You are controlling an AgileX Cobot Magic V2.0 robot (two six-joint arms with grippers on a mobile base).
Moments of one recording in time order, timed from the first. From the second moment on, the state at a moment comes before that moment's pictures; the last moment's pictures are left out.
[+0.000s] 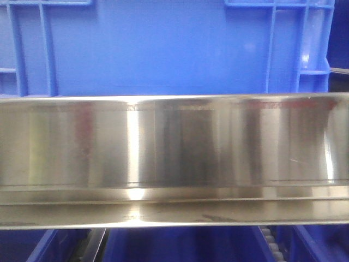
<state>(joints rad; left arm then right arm) -0.01 0.55 -0.82 -0.01 0.46 0.00 0.25 0.51 -0.77 0.03 0.40 -0.07</state>
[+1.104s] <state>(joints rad) -0.01 1.15 -1.35 -0.09 0.57 0.00 0.25 1.13 -1.22 0.06 0.57 -0.03</state>
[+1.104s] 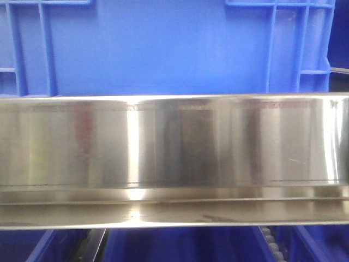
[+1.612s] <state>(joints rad) -0.22 1.55 -1.78 0.11 0.83 -0.25 0.42 1.47 -1.56 -0.07 0.81 0.26</state>
